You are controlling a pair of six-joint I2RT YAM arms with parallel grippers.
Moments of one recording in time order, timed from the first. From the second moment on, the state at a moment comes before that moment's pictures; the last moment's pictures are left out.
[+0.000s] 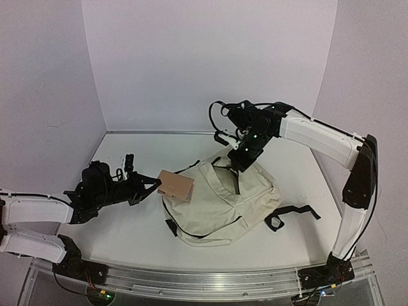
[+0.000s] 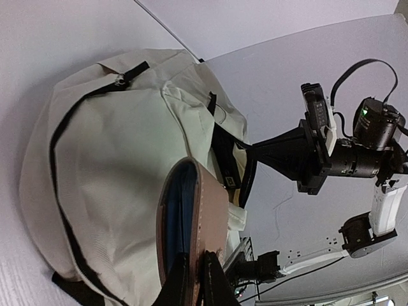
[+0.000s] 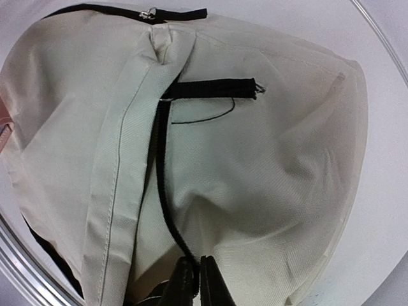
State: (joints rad) left arm -0.70 1.13 0.39 0.53 0.30 -1.12; right arm 0.76 1.89 1.83 -1.10 0.03 -0.12
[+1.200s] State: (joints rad) left arm -0.90 2.07 1.01 1.16 0.28 -1.27; right arm 0.75 1.91 1.94 -1.15 -0.14 -0.09
